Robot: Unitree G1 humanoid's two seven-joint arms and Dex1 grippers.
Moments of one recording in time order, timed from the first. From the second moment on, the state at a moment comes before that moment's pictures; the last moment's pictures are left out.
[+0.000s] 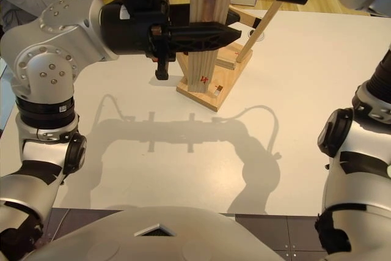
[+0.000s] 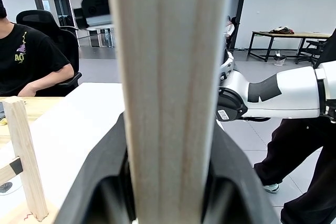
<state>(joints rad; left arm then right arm) -0.82 0.35 -0.14 -0.25 -0.84 0.88 -0.84 -0.98 -0.67 -0.19 -0.06 1.17 1.20 0.98</state>
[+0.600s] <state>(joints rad) -0.84 0.35 -0.03 -0.23 -0.78 0.76 -0.81 -0.90 -0.67 -0.30 -0.12 1.17 1.11 0.90</state>
